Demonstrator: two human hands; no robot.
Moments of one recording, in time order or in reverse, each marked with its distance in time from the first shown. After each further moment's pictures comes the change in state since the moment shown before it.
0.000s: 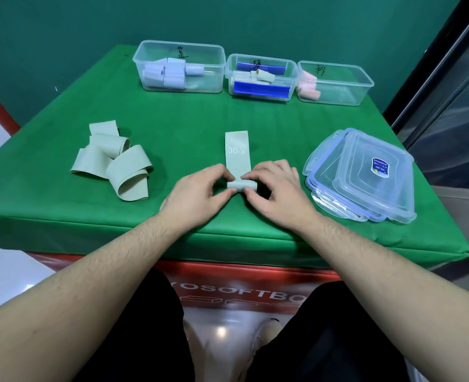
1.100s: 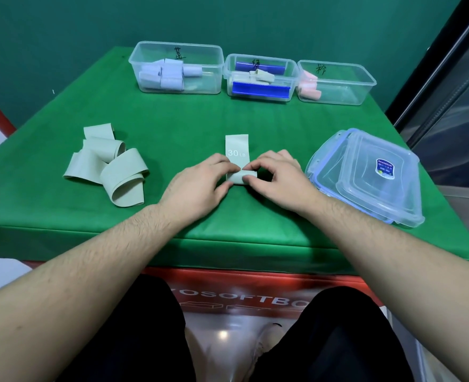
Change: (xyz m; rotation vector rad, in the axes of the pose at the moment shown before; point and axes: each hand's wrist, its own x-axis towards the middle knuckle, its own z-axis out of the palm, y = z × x) left_hand 0.029 -0.003 -0.002 0.202 -0.098 0.119; right_hand 0.033 0.017 -0.004 0.083 -0.064 0.081
